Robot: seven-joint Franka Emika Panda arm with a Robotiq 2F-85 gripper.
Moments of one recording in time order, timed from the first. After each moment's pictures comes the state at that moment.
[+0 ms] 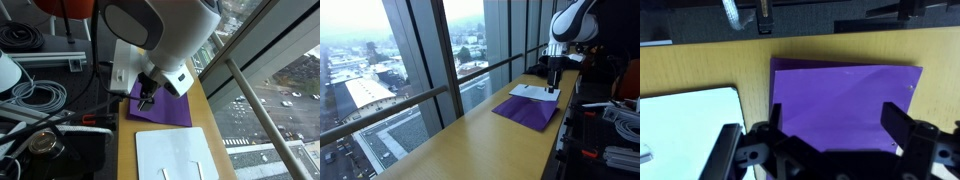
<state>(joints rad) -0.06 0.13 -0.14 -2.49 0.28 2.54 -0.42</state>
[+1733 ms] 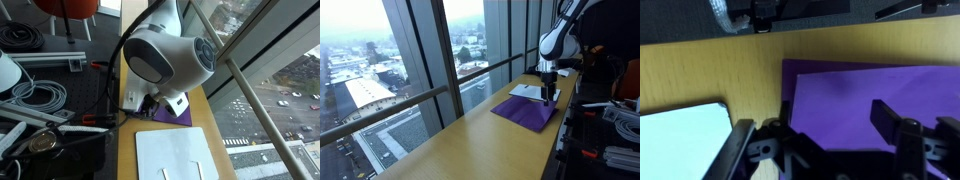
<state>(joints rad) -0.23 0.40 0.02 -2.32 0.25 2.53 -0.37</state>
